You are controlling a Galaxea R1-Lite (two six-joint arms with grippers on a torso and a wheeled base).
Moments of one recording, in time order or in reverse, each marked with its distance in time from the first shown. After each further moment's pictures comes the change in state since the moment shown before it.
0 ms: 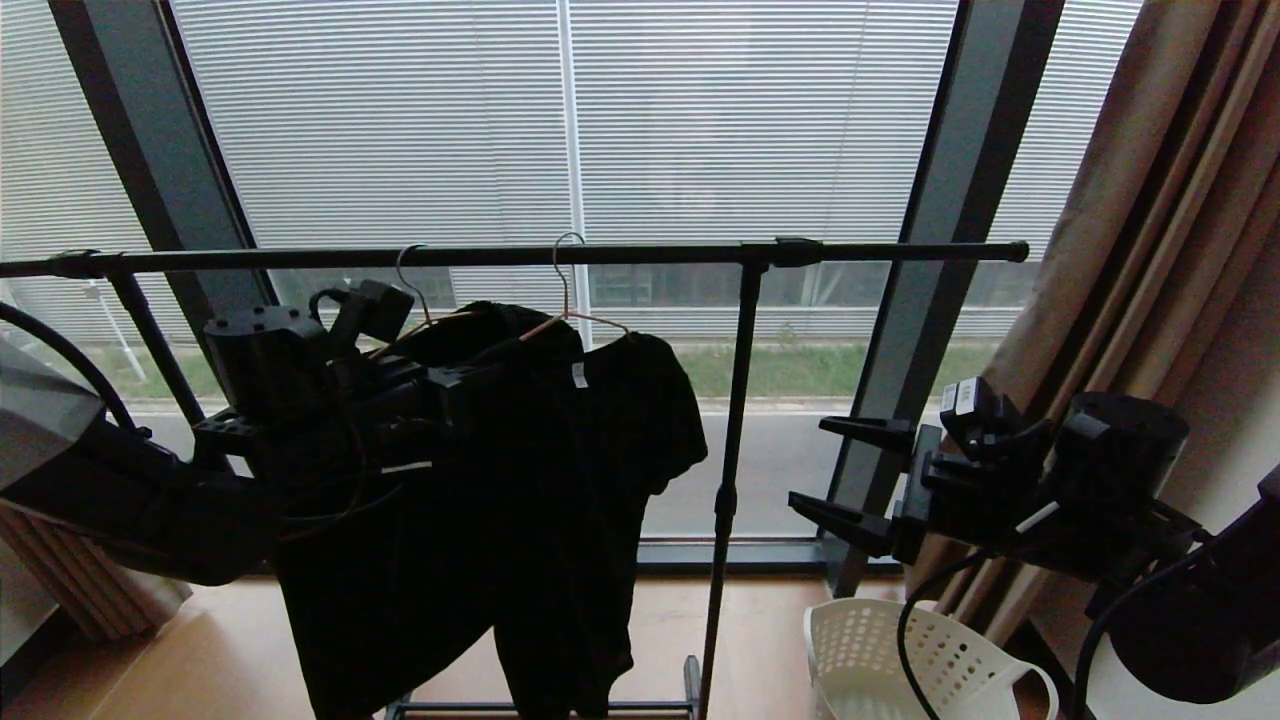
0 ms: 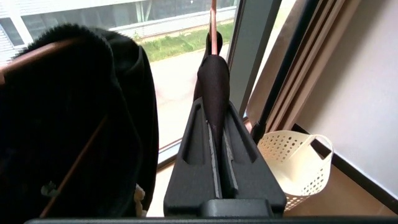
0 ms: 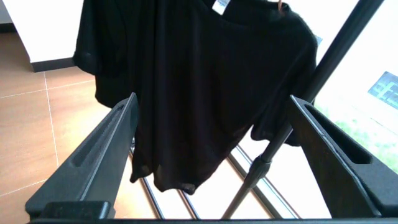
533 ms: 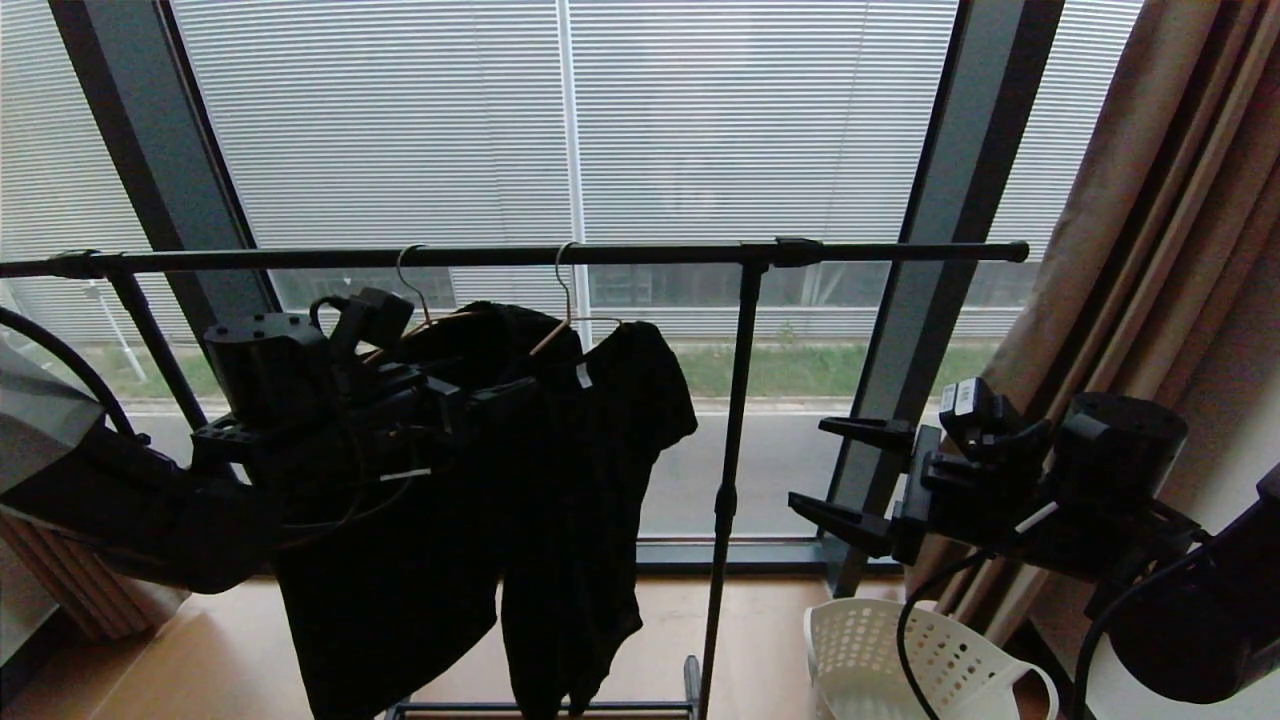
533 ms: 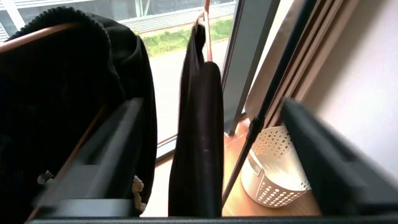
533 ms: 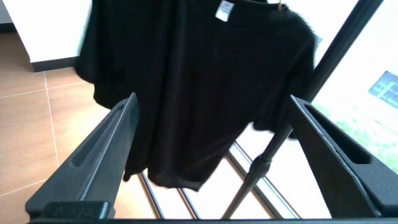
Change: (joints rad) left arm -0.001 -0.001 0.021 -0.001 0.000 0.001; right arm 0.000 0.001 0.000 0.001 -0.001 0.000
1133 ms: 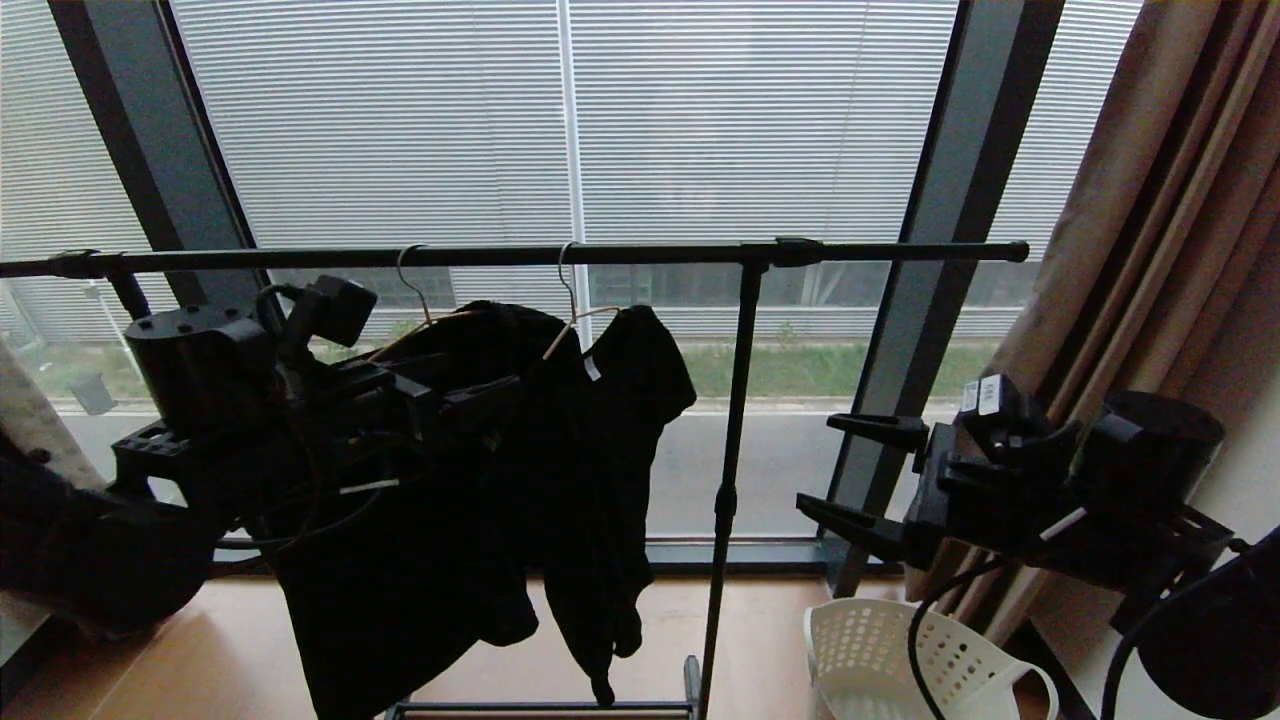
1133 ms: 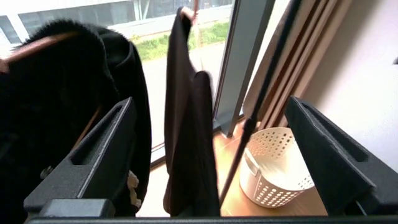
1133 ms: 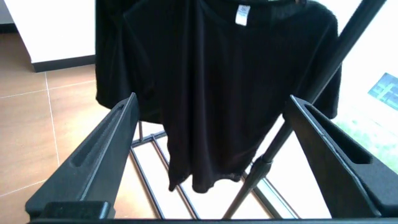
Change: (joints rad) left arm -0.003 -0.162 0.111 0.042 -0.001 0.001; right arm 0.009 -0.071 0.045 -0.001 -0.005 0.001
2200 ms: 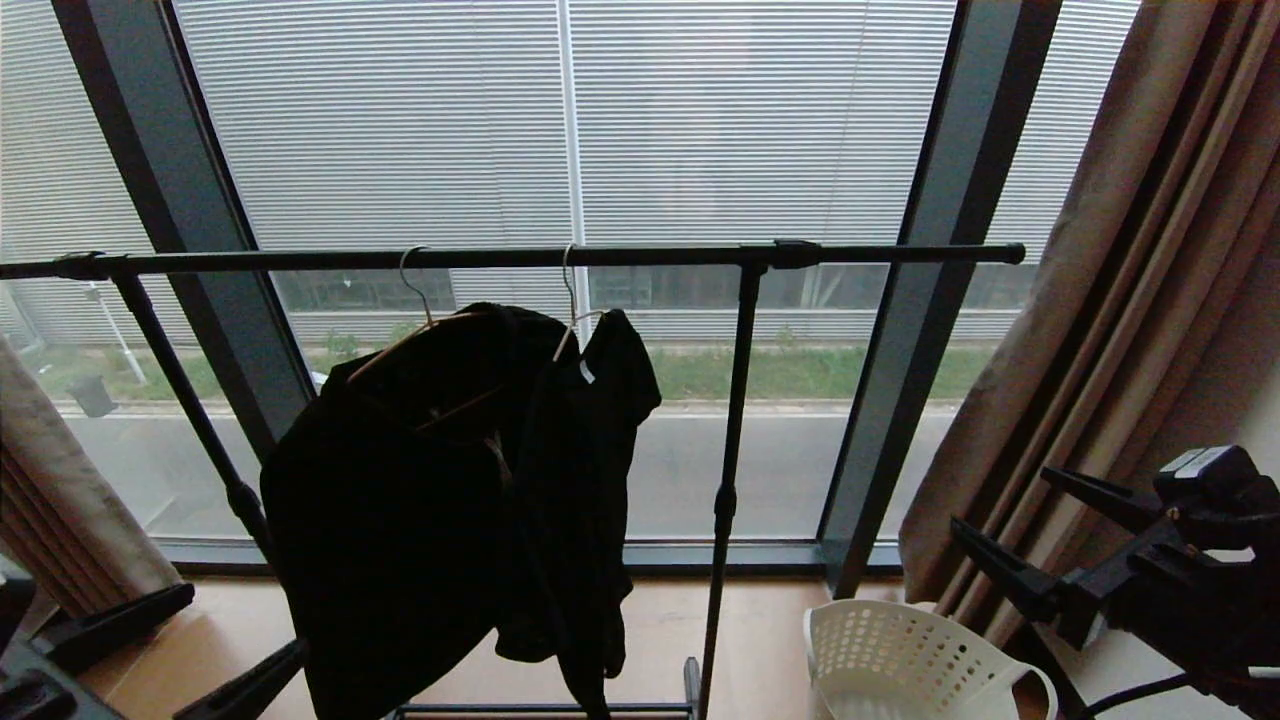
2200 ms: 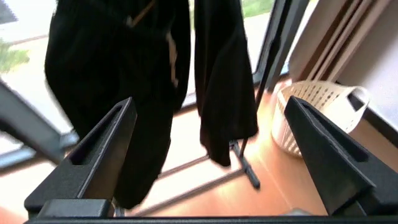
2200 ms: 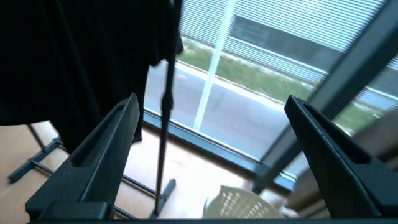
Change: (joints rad) left arm 0.092 -0.900 0.578 0.524 0.223 0.139; right arm -0.038 -0.389 0.420 0.019 -0.614 0.005
